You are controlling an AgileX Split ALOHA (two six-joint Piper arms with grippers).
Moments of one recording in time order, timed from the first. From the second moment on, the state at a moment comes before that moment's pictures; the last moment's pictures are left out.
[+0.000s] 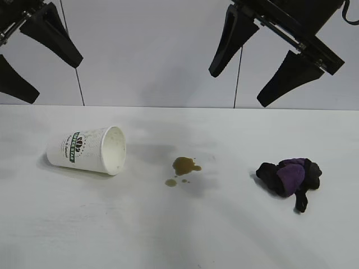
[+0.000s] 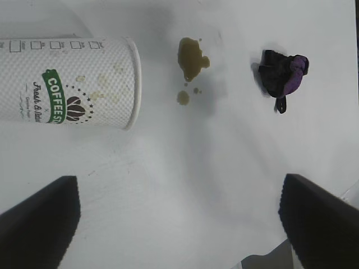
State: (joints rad) left arm -0.05 1.73 -1.30 -0.78 1.09 0.47; right arm 0.24 1.70 -1.39 0.55 1.15 -0.06
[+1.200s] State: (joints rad) left arm -0.11 1.73 -1.51 -0.78 1.13 0.95; right arm 0.24 1.70 -1.39 0.55 1.13 -0.06
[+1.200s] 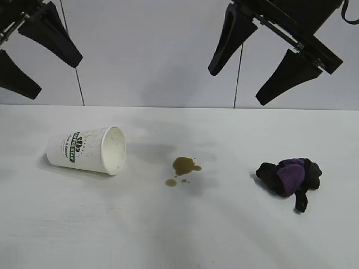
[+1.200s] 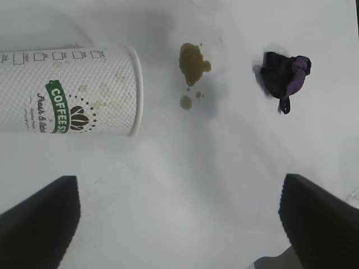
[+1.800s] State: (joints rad) left arm -0.42 1.73 -1.63 -0.14 1.09 1.22; right arm 0.24 1.70 -1.39 0.55 1.13 -0.06
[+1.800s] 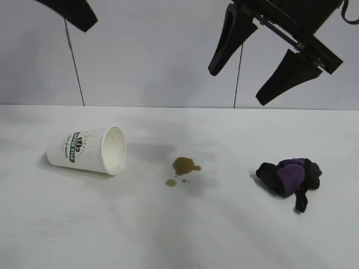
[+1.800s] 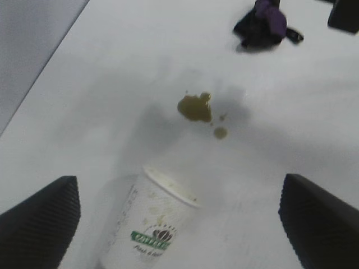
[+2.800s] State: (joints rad) left arm -0.45 1.82 -1.28 -0.05 0.67 1.45; right arm 0.24 1.70 -1.39 0.55 1.13 -0.06
